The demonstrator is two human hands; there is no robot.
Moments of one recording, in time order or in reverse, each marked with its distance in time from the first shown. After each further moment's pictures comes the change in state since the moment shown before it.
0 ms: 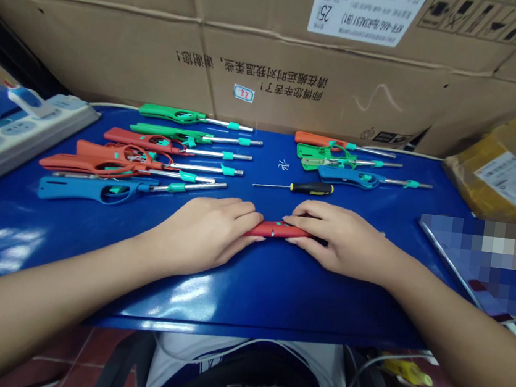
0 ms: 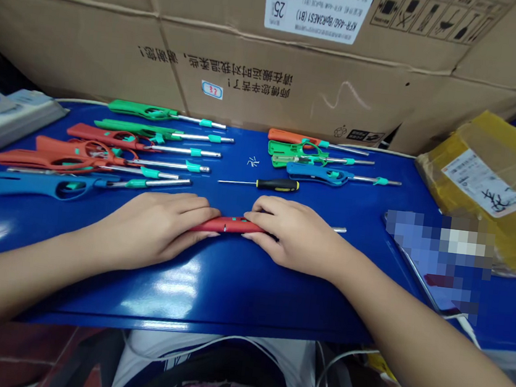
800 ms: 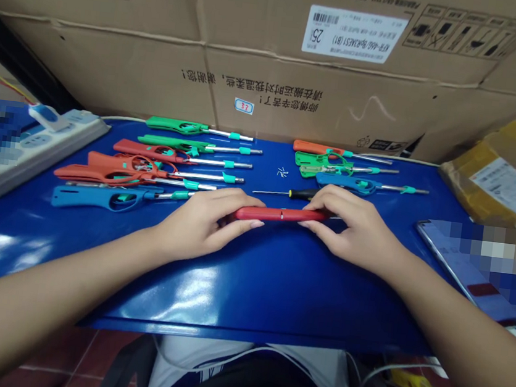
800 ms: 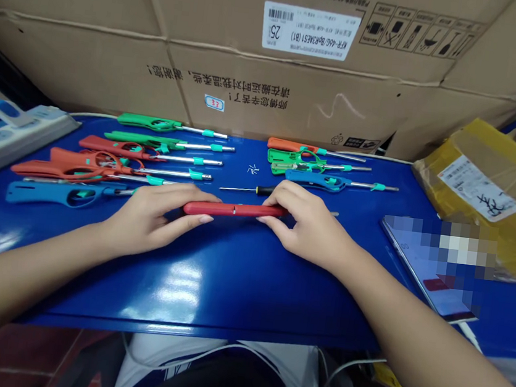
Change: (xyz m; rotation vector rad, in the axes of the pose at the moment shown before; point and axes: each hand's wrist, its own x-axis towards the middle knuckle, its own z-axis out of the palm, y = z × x) left_hand 0.001 -0.017 -0.001 -0.456 0.267 -0.069; right_hand 0.001 0.013 -0.010 0.080 0.330 0.038
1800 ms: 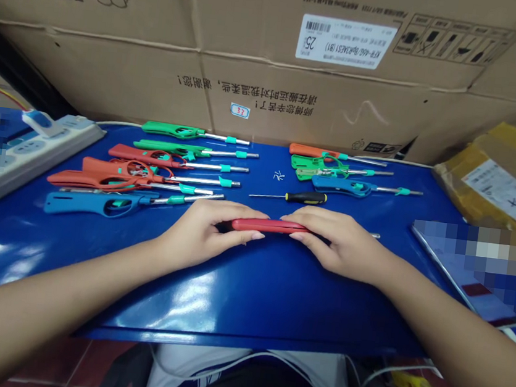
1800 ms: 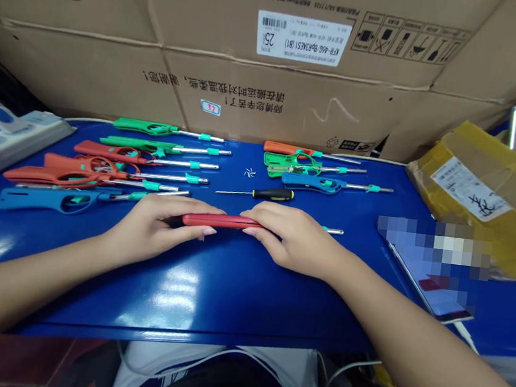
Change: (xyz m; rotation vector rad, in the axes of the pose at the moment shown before) left_hand 0.000 0.000 0.014 -0.290 0.070 -0.094; right_hand -0.004 -0.004 0.010 0.058 -0.162 -0.097
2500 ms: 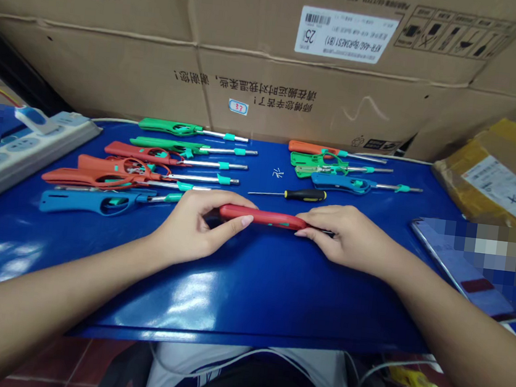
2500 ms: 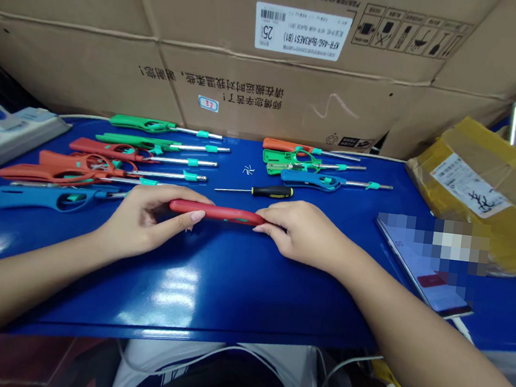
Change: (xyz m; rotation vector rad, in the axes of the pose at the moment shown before) left_hand -0.002 0.007 -0.004 0.015 0.101 -0.140; right_hand -0.003 0.010 -0.009 -0.070 -0.123 0.141
